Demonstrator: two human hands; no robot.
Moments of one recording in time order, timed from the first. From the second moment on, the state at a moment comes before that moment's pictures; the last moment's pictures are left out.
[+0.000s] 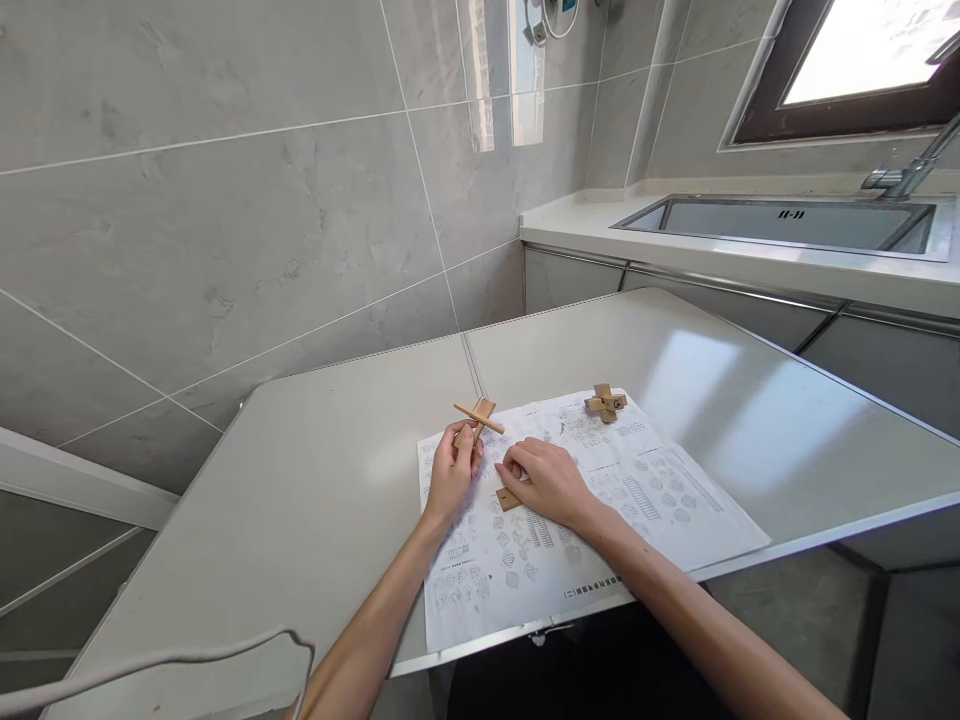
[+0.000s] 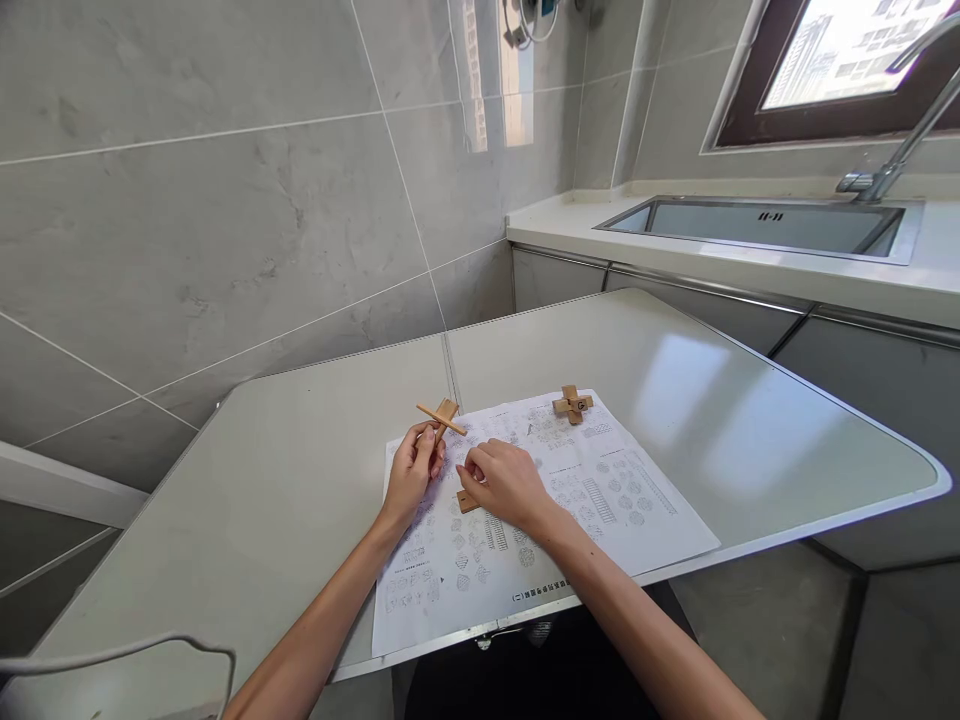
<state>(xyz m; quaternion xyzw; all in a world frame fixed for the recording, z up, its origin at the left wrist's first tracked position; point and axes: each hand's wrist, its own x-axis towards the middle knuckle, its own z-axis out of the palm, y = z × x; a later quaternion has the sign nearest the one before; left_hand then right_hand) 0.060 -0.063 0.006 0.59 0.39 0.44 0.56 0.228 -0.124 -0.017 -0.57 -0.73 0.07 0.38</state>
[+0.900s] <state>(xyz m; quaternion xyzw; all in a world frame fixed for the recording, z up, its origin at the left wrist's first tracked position) 0.065 -0.068 0.011 0.59 0.42 0.43 0.54 0.236 -0.119 0.000 -0.52 -0.47 0.41 0.59</state>
